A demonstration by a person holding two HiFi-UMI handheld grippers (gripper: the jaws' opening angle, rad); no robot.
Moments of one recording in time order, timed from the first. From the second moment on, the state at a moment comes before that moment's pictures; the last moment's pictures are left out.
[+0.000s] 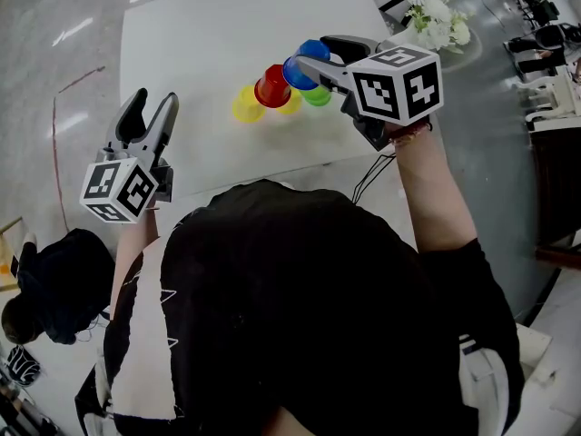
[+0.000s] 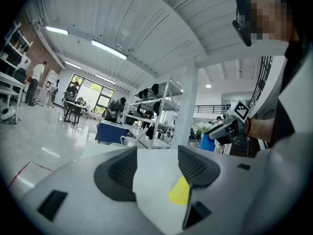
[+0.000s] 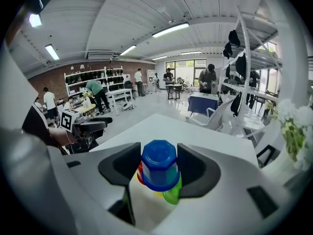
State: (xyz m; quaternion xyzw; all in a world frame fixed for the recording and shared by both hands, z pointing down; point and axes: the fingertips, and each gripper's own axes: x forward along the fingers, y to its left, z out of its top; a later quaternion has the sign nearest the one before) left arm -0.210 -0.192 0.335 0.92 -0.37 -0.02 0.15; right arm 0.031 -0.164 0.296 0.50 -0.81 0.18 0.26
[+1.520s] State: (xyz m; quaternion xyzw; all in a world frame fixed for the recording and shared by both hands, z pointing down) left arm -0.203 -0.172 0.303 0.90 -0.42 -0.03 0.12; right arm 0.036 -0.162 0.262 0.48 -0.85 0.16 0.17
